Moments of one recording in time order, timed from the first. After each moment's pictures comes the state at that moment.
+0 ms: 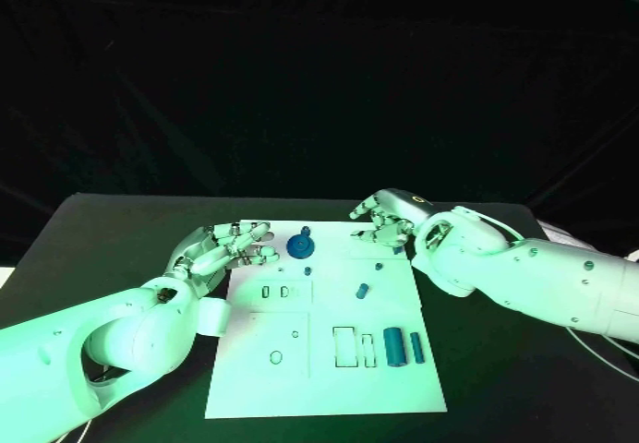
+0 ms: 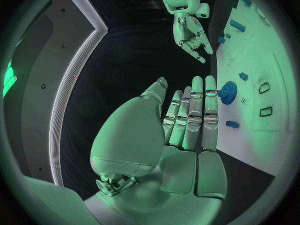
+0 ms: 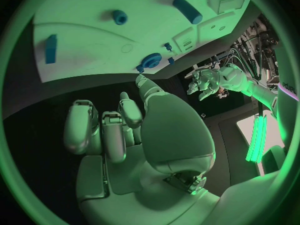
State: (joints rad) left arm 1.14 -0.92 0.00 1.74 0.02 -0.43 0.41; left_hand 1.43 -0.03 0.12 0.13 0.14 0.97 0.22 0.10 0.07 1.05 0.16 0.11 0.07 1.17 0.10 0.21 0.21 0.17 1.06 0.21 0.22 0.10; right arm 1.22 -0.87 0.01 1.49 -1.42 -0.44 -0.11; right_hand 1.34 -0.09 0.18 0.10 0.21 0.95 0.15 0.08 0.07 1.33 0.06 1.18 1.20 1.47 -0.02 1.53 1.31 0.10 1.38 0.09 1.37 1.13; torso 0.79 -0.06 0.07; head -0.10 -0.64
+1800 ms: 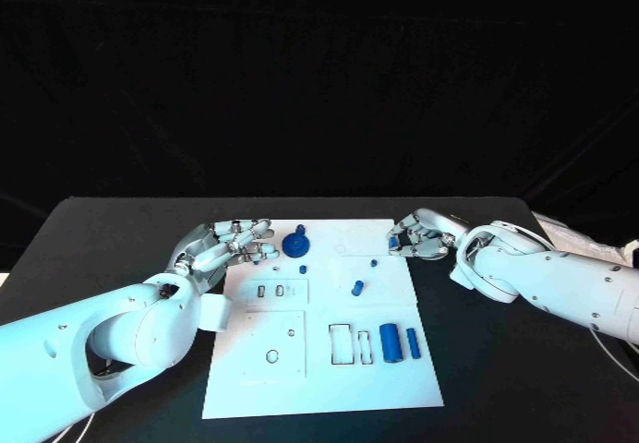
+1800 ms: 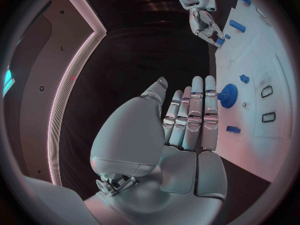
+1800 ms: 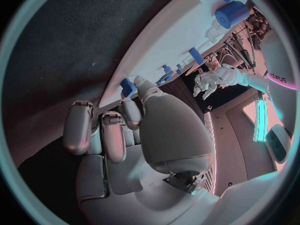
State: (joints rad) left arm 1.14 -0.91 0.00 1.72 0.02 -0.42 0.41; left_hand 1.43 -0.03 0.13 0.13 0.14 0.97 0.22 0.10 0.07 1.05 0.16 0.11 0.07 1.17 0.10 0.20 0.21 0.17 1.06 0.21 0.22 0.10; right arm 1.15 -0.90 0.01 1.27 -1.23 -0.32 0.17; right_hand 1.36 -0.08 0.17 0.08 0.22 1.02 0.14 0.10 0.08 1.35 0.05 1.21 1.23 1.47 -0.02 1.53 1.31 0.10 1.38 0.09 1.37 1.13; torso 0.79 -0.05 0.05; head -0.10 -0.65
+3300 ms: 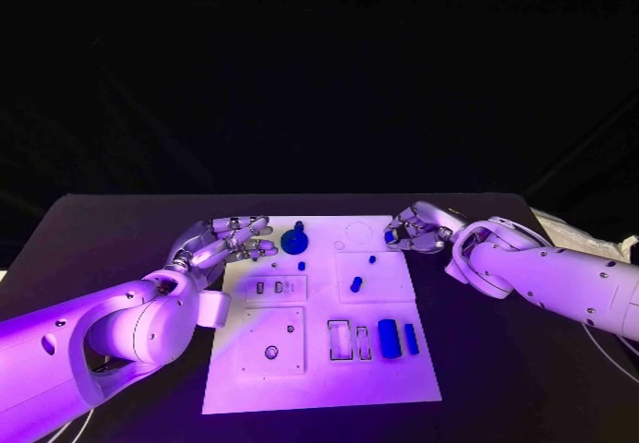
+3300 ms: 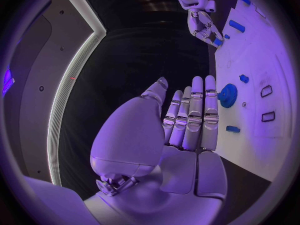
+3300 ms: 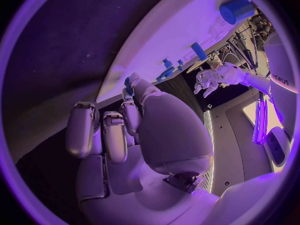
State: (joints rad) left arm 1.14 -0.91 0.00 1.72 0.02 -0.42 0.41; left_hand 1.43 -0.03 0.13 0.13 0.14 0.97 0.22 0.10 0.07 1.05 0.16 0.11 0.07 1.17 0.10 0.20 0.21 0.17 1.07 0.21 0.22 0.10; right arm 1.15 -0.89 0.01 1.29 -1.23 -0.38 0.16; right_hand 1.39 -0.01 0.27 0.03 0.09 1.10 0.11 0.14 0.08 1.38 0.03 1.29 1.30 1.46 -0.05 1.53 1.31 0.10 1.39 0.06 1.39 1.17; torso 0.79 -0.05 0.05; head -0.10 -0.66
